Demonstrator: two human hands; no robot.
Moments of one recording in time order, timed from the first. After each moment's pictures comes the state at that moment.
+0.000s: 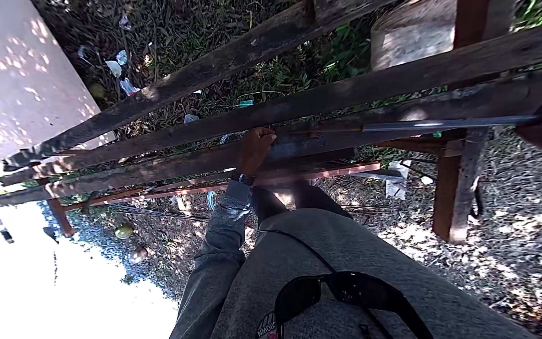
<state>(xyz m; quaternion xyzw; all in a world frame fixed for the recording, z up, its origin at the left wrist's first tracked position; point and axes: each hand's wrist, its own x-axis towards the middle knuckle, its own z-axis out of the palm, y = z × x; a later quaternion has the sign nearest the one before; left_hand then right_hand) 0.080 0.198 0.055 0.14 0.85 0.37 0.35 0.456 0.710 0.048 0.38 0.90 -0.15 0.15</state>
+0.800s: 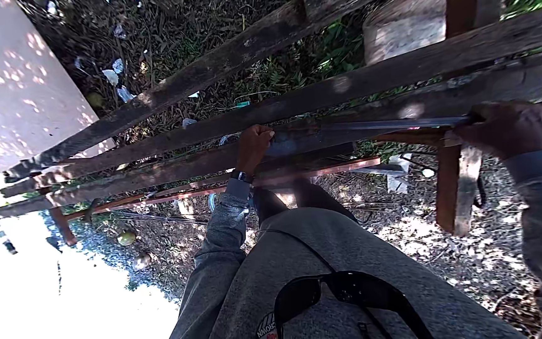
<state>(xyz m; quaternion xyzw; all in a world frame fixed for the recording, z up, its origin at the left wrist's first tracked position) 0.080 0.201 0.056 0.11 0.84 0.40 0.35 0.408 0.622 0.073 0.32 0.92 -0.12 0.18</state>
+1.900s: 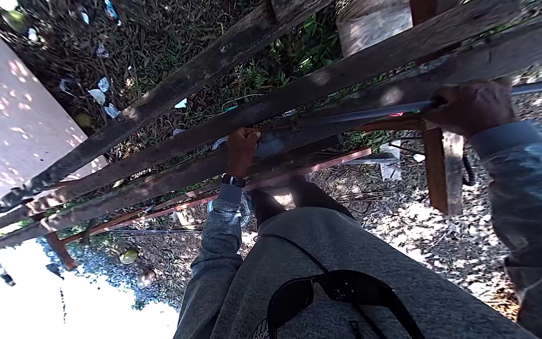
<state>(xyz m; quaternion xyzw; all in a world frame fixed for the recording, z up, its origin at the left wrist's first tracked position) 0.083 0.204 0.050 0.11 0.86 0.39 0.32 0.393 0.605 0.076 0.33 0.92 -0.12 0.18</state>
